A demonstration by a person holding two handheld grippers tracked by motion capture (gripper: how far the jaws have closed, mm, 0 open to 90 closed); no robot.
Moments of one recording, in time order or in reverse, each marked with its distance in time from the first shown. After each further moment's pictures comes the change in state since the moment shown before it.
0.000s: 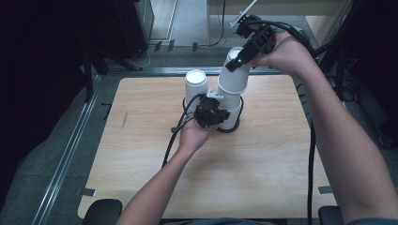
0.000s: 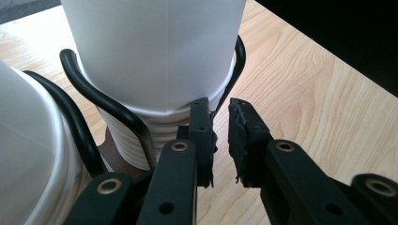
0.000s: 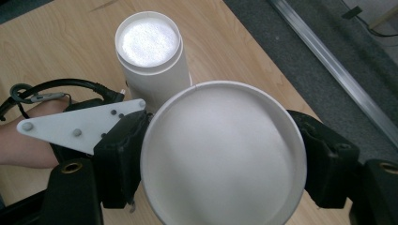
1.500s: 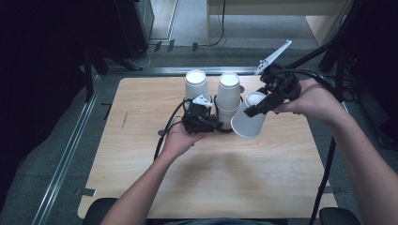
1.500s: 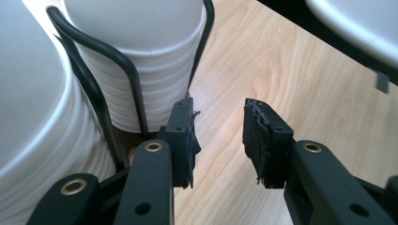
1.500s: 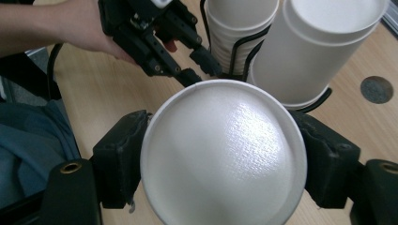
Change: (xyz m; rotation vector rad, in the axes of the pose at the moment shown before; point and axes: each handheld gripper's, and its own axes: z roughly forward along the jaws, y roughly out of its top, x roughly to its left) left arm 0.012 -0.024 -0.031 0.039 -0.133 0.064; right arm 0.037 -0.109 0.012 0.022 0.218 -0.004
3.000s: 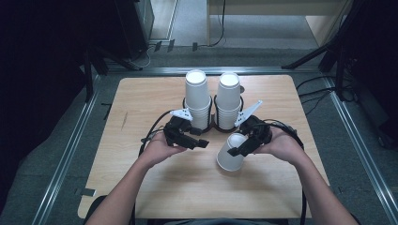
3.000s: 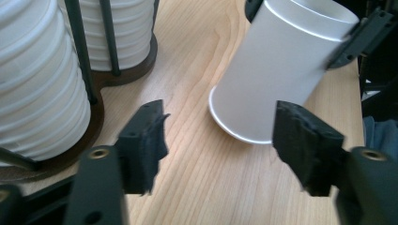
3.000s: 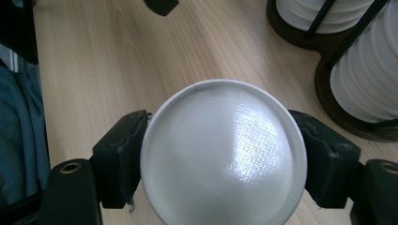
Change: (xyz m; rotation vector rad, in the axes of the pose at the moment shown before) left arm 0.027 -0.053 -0.026 0.052 -0.209 0.078; right arm 0.017 -0.070 0.136 -0.036 0.107 -0.073
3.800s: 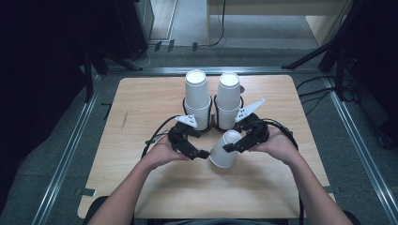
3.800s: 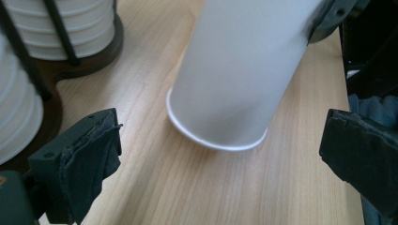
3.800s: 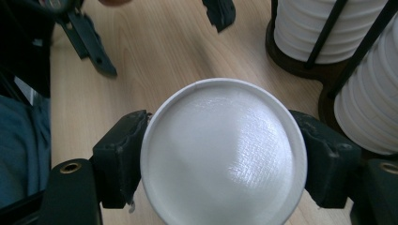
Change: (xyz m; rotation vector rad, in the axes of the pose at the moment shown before) left arm -0.005 -0.007 0.019 0.043 -0.079 0.044; right arm -0.009 0.001 0.005 -0.134 0.056 0.047
